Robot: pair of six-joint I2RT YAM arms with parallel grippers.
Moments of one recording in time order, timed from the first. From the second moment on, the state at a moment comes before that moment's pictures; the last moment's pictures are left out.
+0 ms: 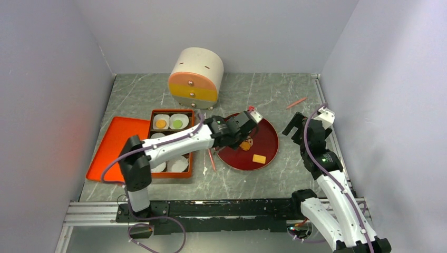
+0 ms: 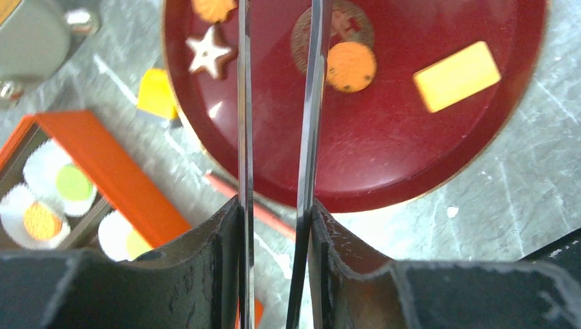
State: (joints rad) left arm -1.10 1.83 1.64 -0.78 -0.36 -0.17; right arm 0.21 0.71 0.71 -0.50 0.43 0.52
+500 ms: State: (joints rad) left arm -0.97 1.52 1.37 -0.97 -0.42 -0.39; right arm 0.21 0.77 0.71 -0.43 0.37 0.52
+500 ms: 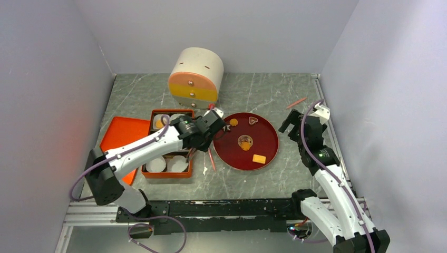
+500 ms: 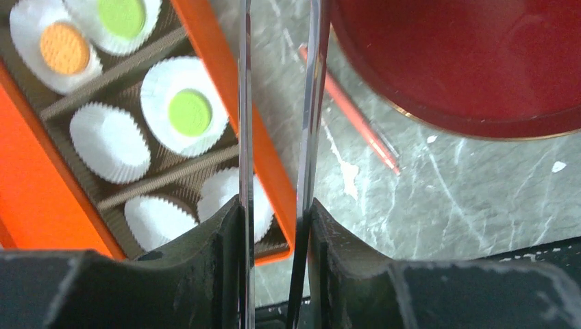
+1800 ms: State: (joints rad) left arm -0.53 1.23 1.07 -1.22 -0.44 -0.51; right arm 0.21 0.83 0.71 -0.33 0.28 0.52
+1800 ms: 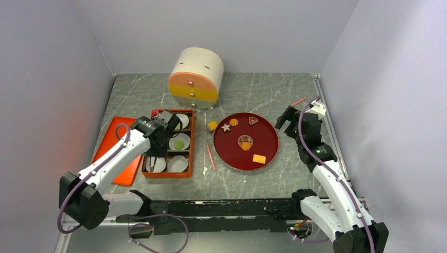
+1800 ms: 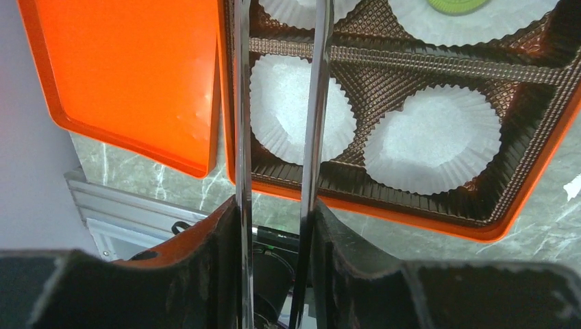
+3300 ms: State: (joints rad) left arm -0.49 1.15 1.17 -1.05 -0.19 -0.35; right arm 0.21 0.82 0.69 -0.32 0.26 0.52
